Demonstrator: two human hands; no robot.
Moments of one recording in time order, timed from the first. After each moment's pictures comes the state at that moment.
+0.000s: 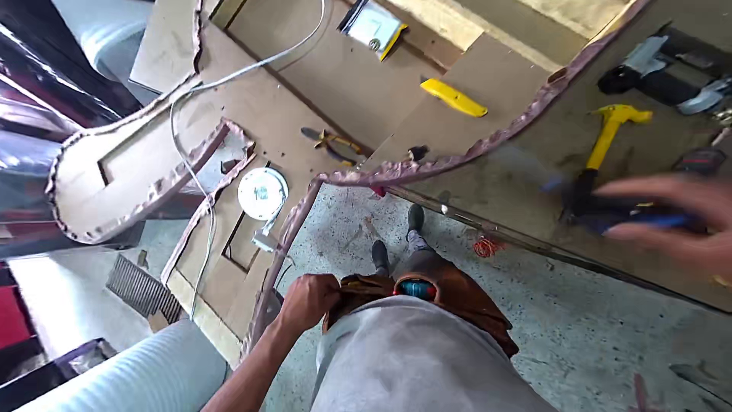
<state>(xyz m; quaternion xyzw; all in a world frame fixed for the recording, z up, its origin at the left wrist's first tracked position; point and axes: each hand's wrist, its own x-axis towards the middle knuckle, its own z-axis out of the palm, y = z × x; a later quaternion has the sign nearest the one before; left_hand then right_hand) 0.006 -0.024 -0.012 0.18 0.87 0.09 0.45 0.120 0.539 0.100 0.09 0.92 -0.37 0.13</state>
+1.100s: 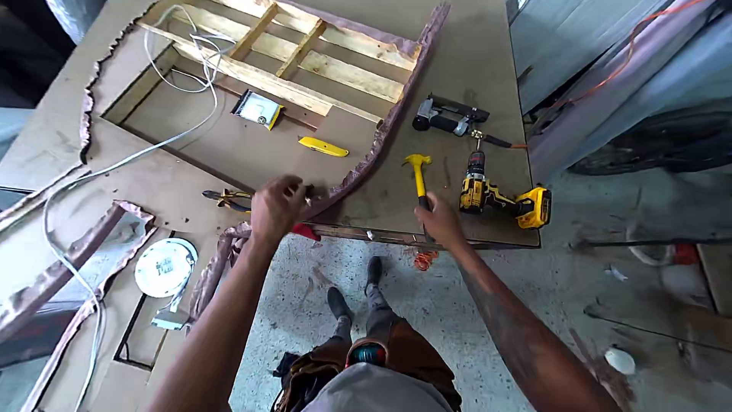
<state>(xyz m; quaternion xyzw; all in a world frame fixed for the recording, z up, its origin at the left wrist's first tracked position) -0.126 0.233 0.021 0.35 0.89 0.26 0.09 0.161 0.529 -0.092 0.45 0.78 -0.44 -0.04</state>
